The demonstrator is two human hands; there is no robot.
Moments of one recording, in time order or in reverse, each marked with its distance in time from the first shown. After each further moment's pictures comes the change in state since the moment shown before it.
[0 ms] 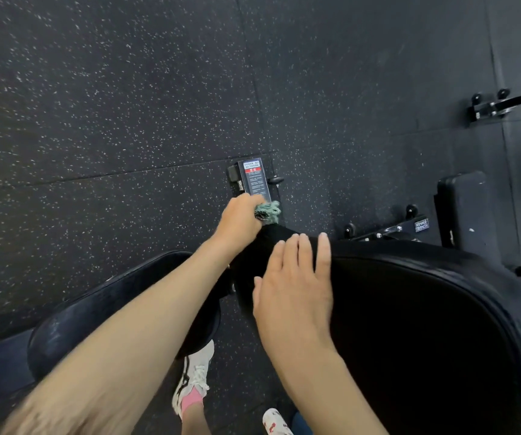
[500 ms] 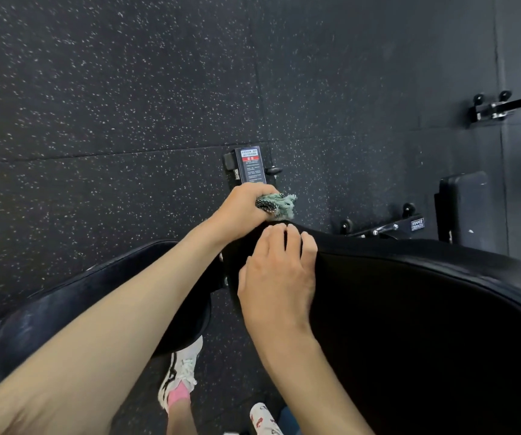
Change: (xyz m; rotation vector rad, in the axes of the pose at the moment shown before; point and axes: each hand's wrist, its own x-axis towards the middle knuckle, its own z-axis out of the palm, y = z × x) left_hand 0.005 -0.006 0.001 -0.341 -0.132 0.161; right_hand 0.008 -0.006 0.051 -0.350 0.004 -0.028
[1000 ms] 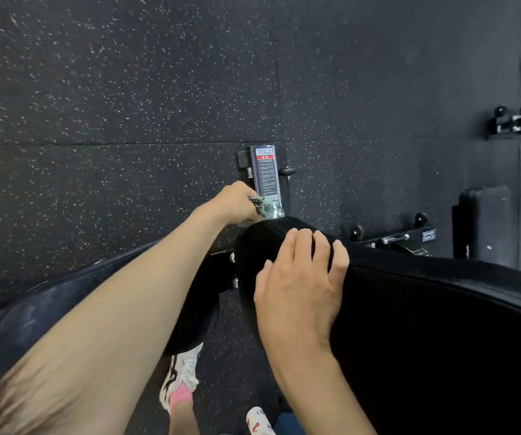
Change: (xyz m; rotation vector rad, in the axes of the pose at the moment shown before) left_hand 0.020 -0.041 -0.028 0.091 -0.106 -0.420; right_hand 0.005 -0.001 0.016 0.154 0.052 0.026
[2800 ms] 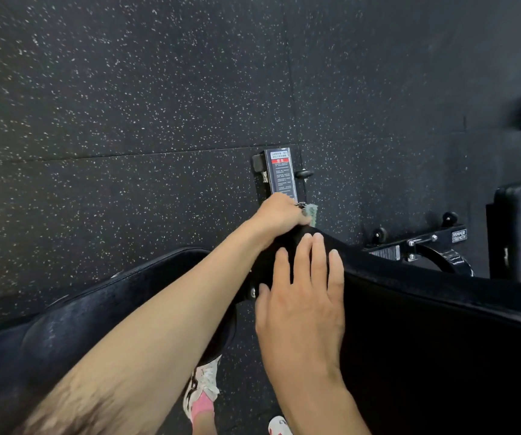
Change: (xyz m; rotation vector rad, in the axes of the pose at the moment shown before) left_hand 0.002 0.037 0.028 -0.297 -0.002 -0.160; right_hand -0.020 -0.011 0.009 0.247 0.106 -0.095
